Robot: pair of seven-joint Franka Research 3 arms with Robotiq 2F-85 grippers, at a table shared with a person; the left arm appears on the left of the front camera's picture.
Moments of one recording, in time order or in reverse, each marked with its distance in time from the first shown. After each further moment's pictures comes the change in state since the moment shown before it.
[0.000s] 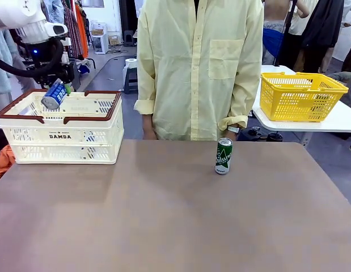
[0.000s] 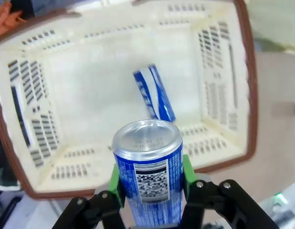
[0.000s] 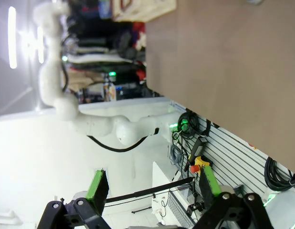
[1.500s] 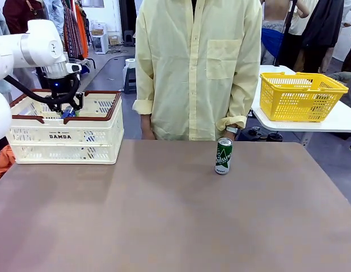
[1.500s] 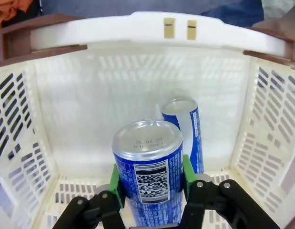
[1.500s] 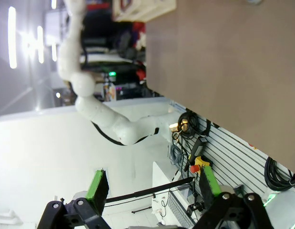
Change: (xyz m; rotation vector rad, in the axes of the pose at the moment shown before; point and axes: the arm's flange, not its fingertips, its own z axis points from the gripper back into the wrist) left arm 0.061 0.027 -0.139 0.044 0.150 0.153; right arm 0.000 0.000 0.000 0.000 0.001 0.000
